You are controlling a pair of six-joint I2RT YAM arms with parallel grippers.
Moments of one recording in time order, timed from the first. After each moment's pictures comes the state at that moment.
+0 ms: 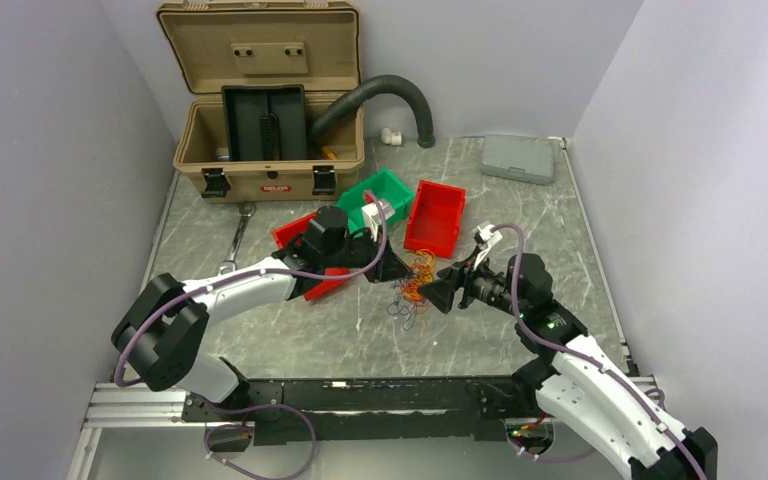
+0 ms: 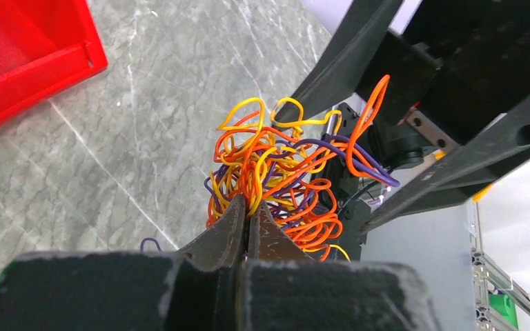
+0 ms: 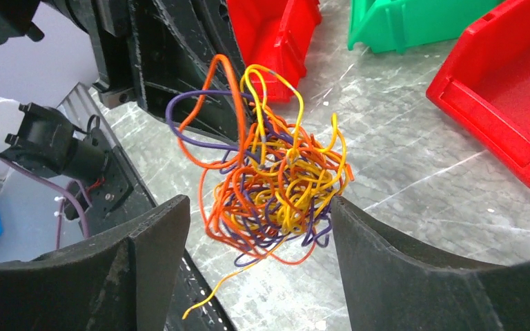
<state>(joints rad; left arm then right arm) -0.74 1.47 0.83 0.33 0.64 -0.46 0.52 0.63 0.46 -0.08 -0.42 0.36</state>
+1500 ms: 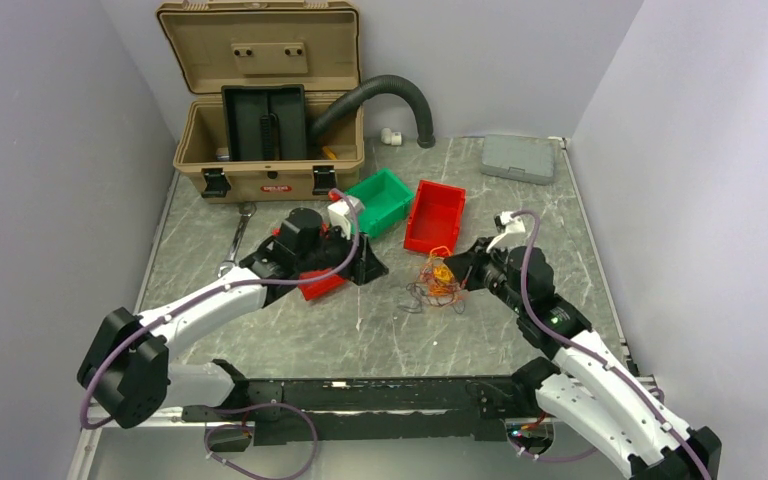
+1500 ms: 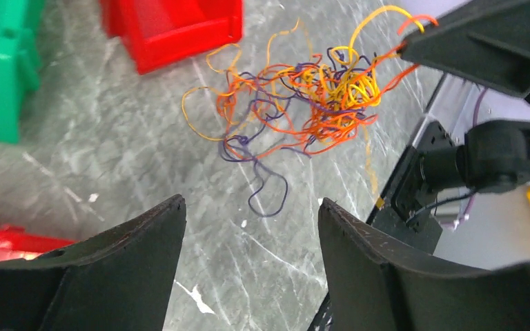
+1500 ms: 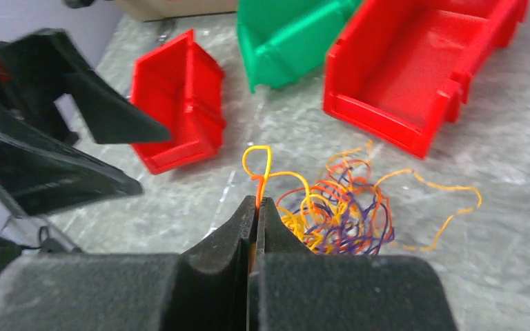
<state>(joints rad) -0.63 1.25 0.77 0.07 0.42 -0.38 0.52 0.65 0.51 -0.16 -0.03 0.50</state>
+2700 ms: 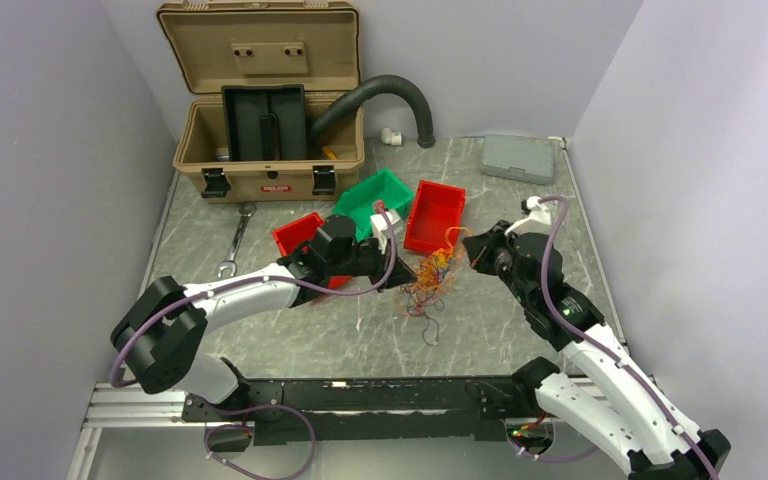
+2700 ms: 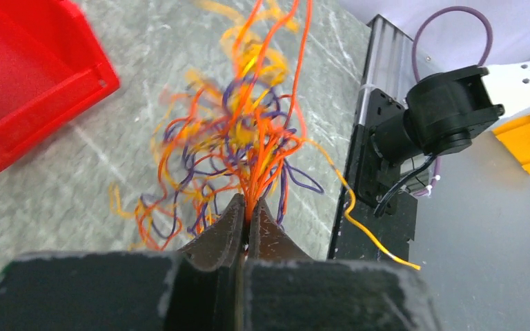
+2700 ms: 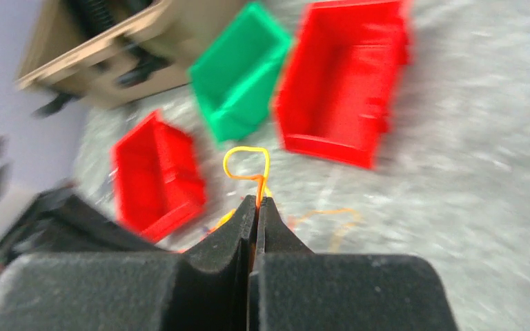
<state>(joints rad) -0.82 1.47 0.84 0.33 0.55 -0.29 0.52 0.71 0.70 -0.26 0.10 0.62</state>
